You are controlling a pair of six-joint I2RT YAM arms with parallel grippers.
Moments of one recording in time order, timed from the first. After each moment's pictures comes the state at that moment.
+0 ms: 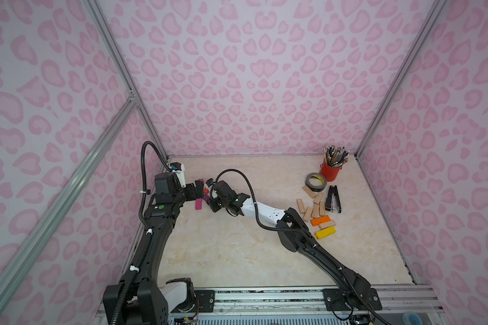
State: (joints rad) left arm 0.06 1.18 0.93 -0.33 0.23 -0.11; right arm 0.98 2.82 2.49 -0.28 -0.08 0.21
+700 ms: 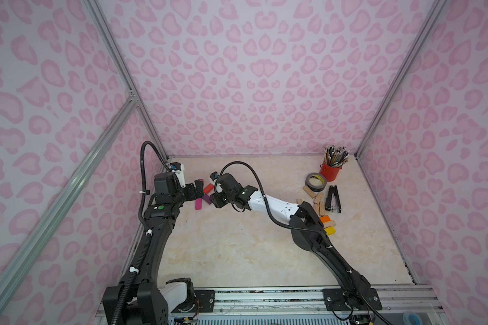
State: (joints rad) left arm 0.06 1.16 0.93 -0.33 0.23 -0.10; right arm 0.97 2.44 2.11 -0.33 -0.04 0.21
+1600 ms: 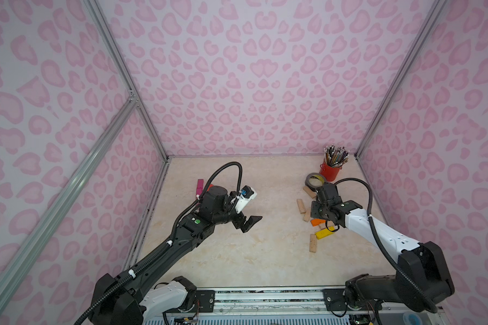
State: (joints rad) left arm -0.59 1.13 0.84 -0.25 0.44 0.26; right arm 0.40 1.40 0.89 -0.54 0.22 0.45
